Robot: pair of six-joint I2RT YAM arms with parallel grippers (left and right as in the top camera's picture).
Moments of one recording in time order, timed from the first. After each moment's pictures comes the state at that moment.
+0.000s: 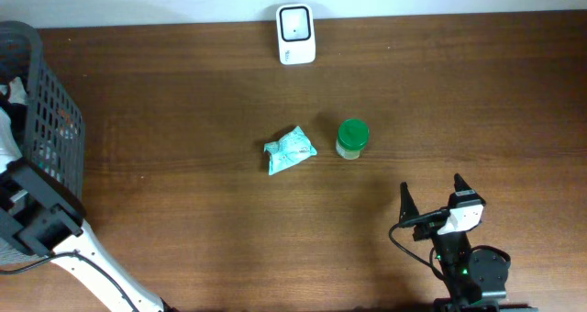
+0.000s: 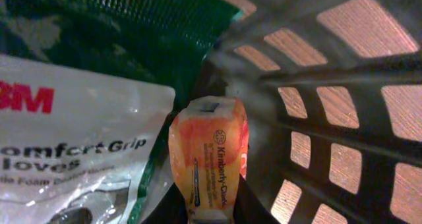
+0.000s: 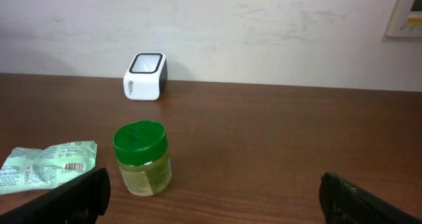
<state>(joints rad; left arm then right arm) 0.66 2.46 2.22 -1.04 0.30 0.01 0.00 0.01 0.01 -0.06 -0.14 0.02</state>
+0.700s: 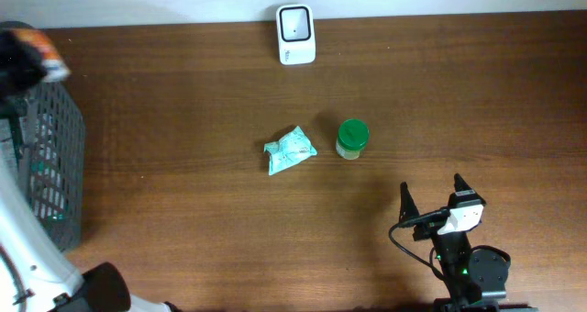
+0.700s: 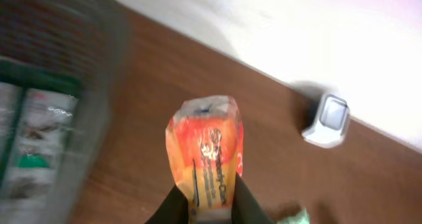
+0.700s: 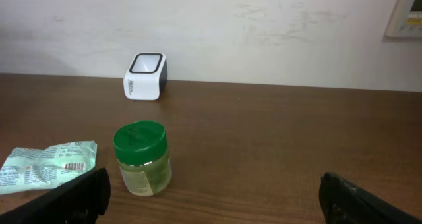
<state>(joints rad) 0.42 1.70 2.22 -1.30 0.31 -0.16 0.00 0.01 0.01 -0.06 -0.14 0.02</state>
